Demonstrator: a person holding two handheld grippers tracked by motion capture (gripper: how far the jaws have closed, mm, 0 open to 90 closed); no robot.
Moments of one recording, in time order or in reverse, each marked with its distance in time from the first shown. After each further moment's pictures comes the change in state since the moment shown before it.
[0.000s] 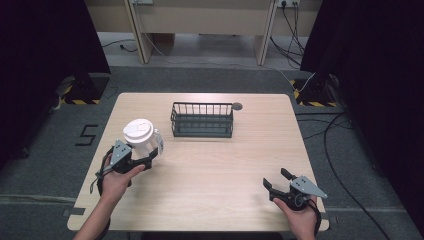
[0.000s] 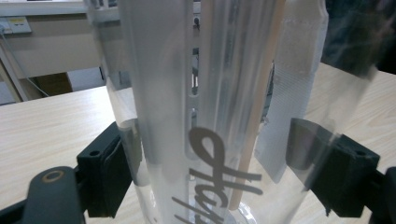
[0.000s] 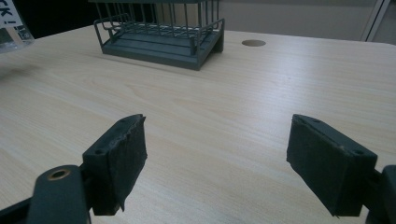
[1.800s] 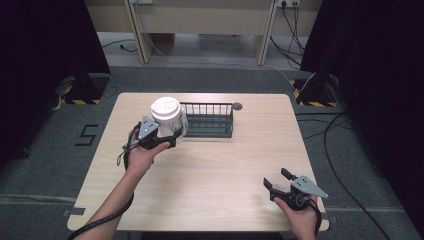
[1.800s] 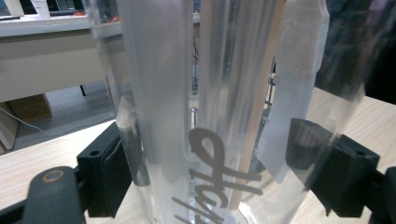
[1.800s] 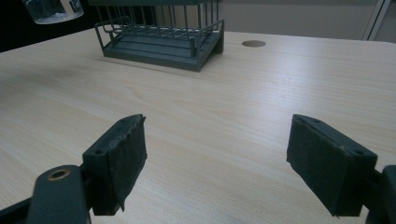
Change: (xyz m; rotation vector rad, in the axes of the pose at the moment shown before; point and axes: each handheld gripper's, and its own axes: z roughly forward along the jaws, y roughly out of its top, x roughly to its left) left arm -0.033 0.059 0.073 -0.016 -0.064 0.044; right arm -0.002 0.000 0.000 -0.008 0.006 0.010
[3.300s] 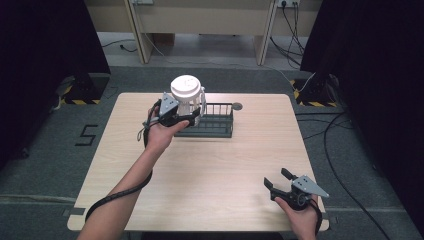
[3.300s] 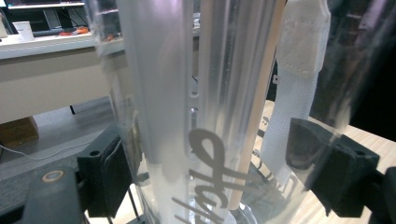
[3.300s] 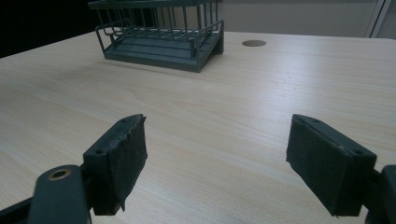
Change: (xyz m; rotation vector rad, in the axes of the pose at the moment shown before) left arm -0.018 0.056 0.060 -0.035 -0.032 0.024; right arm -0.002 0.000 0.000 -0.003 0.007 0.021
